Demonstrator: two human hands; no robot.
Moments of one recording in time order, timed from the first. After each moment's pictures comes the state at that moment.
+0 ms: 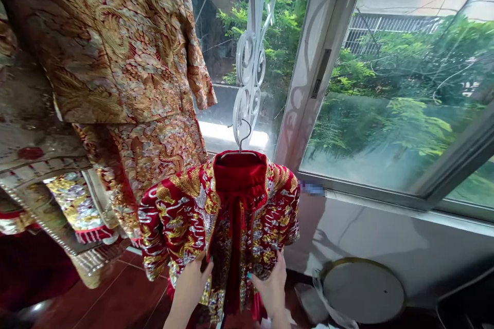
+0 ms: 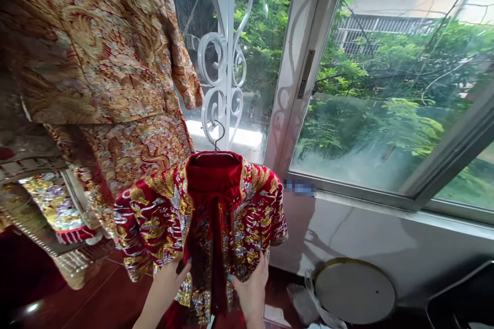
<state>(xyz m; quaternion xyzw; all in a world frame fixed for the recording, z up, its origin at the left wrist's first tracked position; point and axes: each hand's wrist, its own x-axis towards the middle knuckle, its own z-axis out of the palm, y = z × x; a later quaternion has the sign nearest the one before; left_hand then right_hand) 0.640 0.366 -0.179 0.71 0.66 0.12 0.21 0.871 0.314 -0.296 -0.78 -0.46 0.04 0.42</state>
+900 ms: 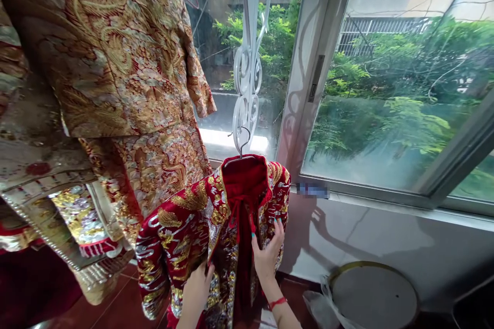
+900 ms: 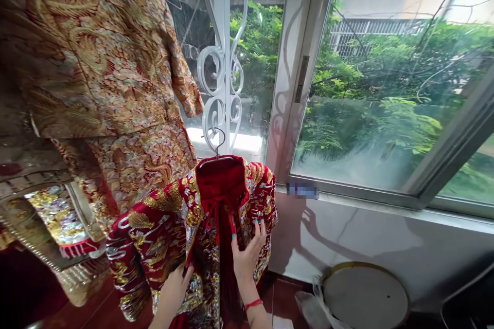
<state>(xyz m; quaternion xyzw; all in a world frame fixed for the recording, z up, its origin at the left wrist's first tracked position) 0.636 0.382 -0.204 0.69 0.69 0.11 0.18 0.843 0.387 -0.199 -0.66 -0.43 -0.06 0.61</state>
